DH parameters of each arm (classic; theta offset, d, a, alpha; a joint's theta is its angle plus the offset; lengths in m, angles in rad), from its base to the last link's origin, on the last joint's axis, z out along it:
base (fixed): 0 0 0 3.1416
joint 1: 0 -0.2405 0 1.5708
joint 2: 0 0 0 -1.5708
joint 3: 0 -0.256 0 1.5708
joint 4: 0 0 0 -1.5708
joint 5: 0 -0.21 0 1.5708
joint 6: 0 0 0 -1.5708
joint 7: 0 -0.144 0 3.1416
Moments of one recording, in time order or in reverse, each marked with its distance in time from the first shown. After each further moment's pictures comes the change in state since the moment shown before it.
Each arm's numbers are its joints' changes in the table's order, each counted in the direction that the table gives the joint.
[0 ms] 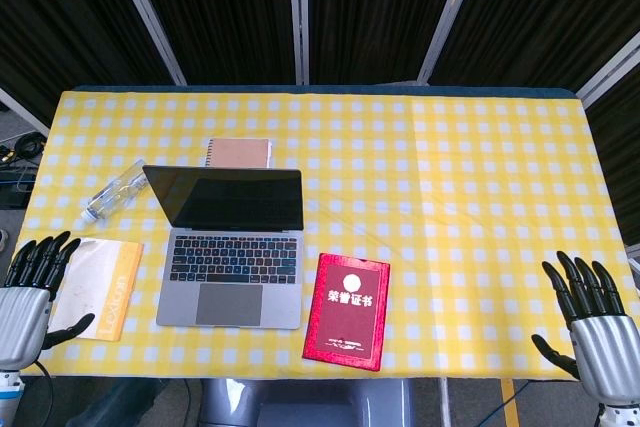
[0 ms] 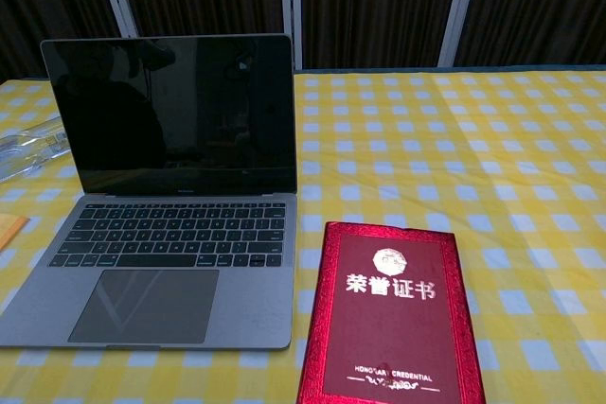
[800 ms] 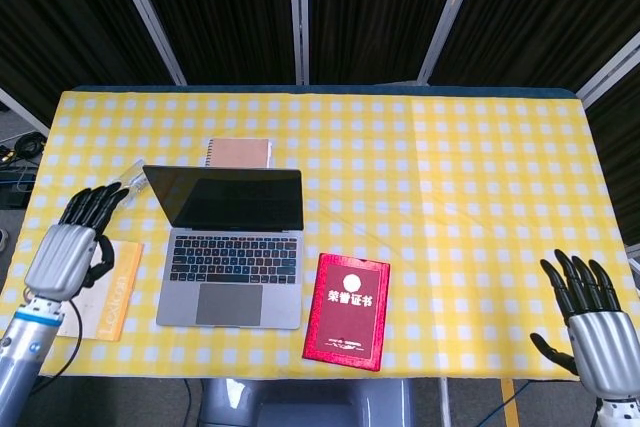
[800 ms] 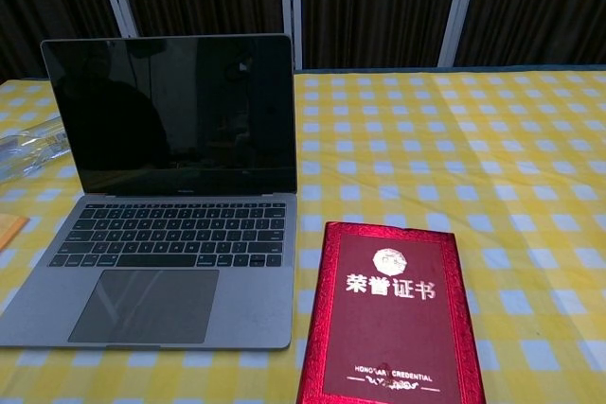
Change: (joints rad) left arm 0.288 0.024 0.200 -0.023 0.246 -0.325 0.088; right arm -0.014 0.000 -0.004 -0.002 -0.037 -0.041 -0.012
